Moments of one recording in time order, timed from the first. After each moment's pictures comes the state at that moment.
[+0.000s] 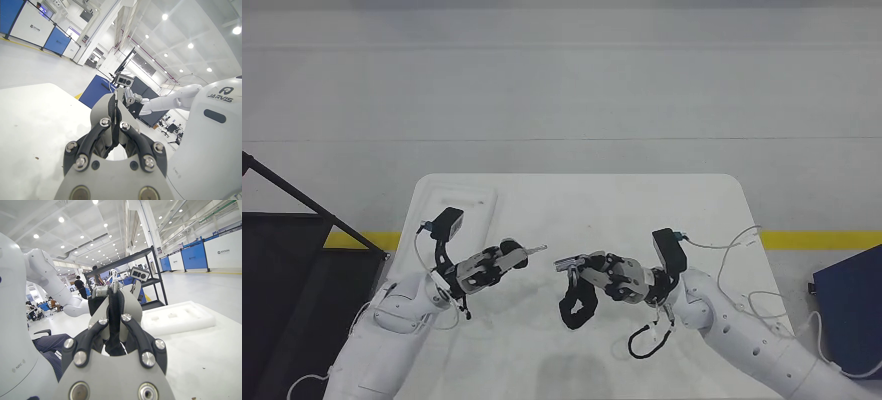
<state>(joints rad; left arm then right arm) 1.40 -1.07 -1.36 -1.60 -0.28 -1.01 -0.80 -0.90 -0.93 0.53 -1.50 -0.68 -1.01 -0.56</state>
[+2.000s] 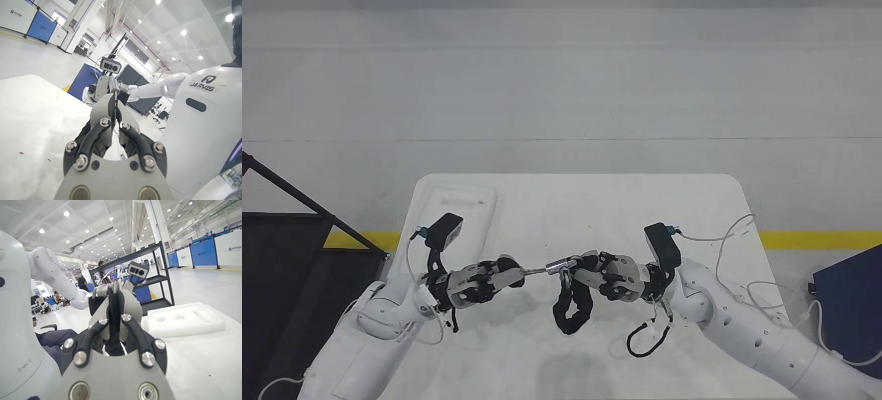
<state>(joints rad) 1.44 -0.94 -1.33 -1.71 -0.34 -1.01 -0.81 -0.83 -0.92 0.47 -1.52 -0.62 -1.01 -0.52</state>
